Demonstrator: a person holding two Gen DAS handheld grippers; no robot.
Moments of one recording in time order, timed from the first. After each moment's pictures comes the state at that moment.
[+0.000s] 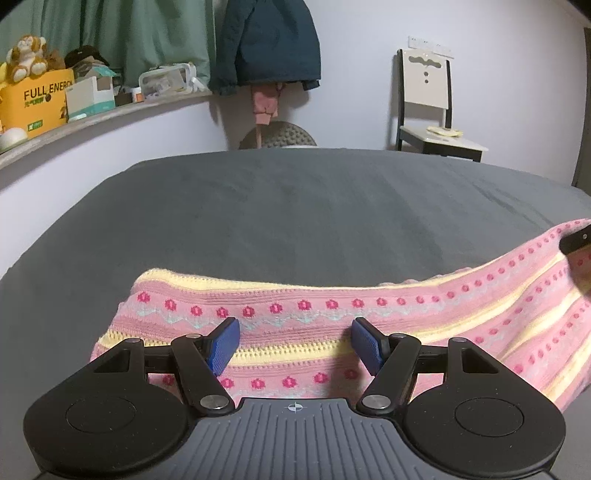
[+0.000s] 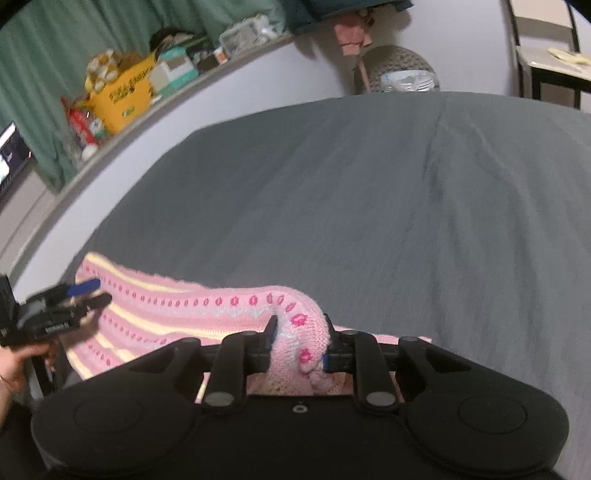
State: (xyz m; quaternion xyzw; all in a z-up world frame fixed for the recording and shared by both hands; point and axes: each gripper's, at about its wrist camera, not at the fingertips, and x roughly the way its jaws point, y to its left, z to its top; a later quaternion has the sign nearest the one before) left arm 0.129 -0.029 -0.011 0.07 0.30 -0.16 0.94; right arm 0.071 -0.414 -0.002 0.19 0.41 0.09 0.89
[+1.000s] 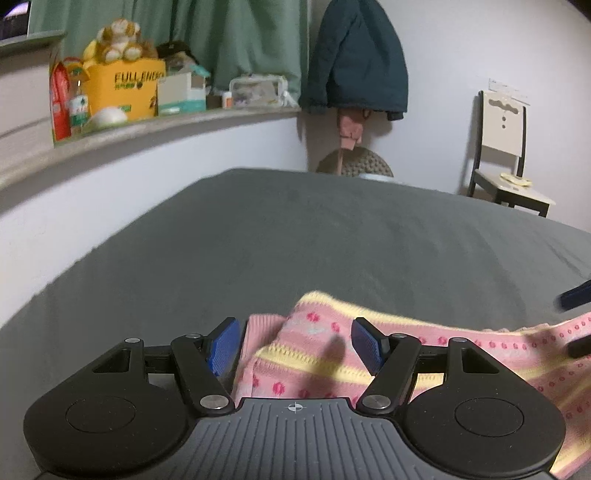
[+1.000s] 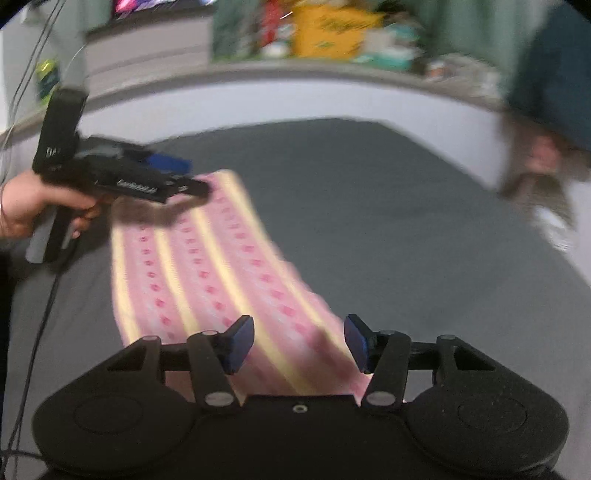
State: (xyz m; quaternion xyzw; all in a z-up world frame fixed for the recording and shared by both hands) left arm 0.141 0.045 -0.002 0.01 0.28 -0.05 0.96; right arm 0.132 -0.180 0.014 -0.14 0.37 0.29 0.87
